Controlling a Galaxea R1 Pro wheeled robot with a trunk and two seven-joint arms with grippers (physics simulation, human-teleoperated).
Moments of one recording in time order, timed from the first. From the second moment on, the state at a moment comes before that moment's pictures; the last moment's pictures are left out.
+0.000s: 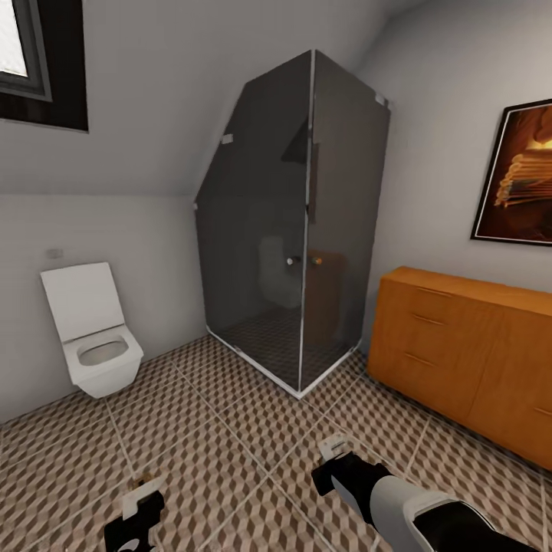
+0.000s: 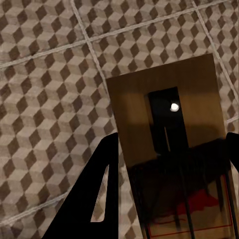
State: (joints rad) left arm -0.53 0.02 -0.12 -0.03 0.44 -0.47 0.35; right arm -0.78 0.16 0.21 0.00 0.17 0.23 0.02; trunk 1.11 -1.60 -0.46
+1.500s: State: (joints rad) left arm -0.53 0.02 -0.12 -0.03 0.44 -0.47 0.35; right arm -0.78 0.16 0.21 0.00 0.17 0.23 0.02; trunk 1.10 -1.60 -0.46
